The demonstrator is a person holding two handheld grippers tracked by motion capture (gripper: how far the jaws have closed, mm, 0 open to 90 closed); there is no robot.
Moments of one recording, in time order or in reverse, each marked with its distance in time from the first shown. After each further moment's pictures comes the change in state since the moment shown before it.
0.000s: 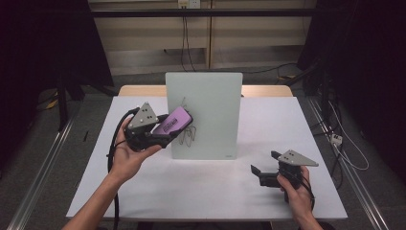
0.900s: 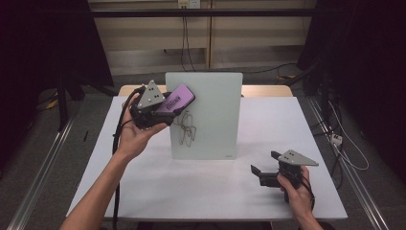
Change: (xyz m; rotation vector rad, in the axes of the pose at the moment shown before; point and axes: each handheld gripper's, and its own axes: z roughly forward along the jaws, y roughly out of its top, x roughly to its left) left arm 0.030 0.034 0.023 -0.032 0.102 0.106; right arm -0.001 0.000 0.000 -0.001 0.007 0.004
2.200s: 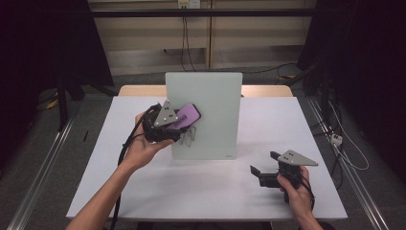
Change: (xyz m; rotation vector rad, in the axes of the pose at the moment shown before) left arm -0.031 -0.033 0.027 0.116 -0.066 0.102; right arm 0.001 0.000 0.001 0.001 0.013 0.001
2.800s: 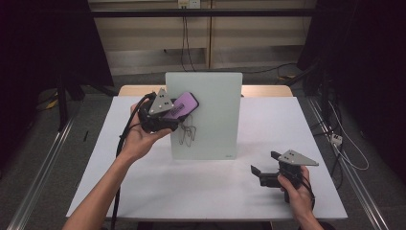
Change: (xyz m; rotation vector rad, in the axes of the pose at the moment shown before) left arm 0.024 0.021 -0.014 -0.052 0.039 -0.041; right arm -0.001 0.000 -0.001 -0.002 -0.003 0.002
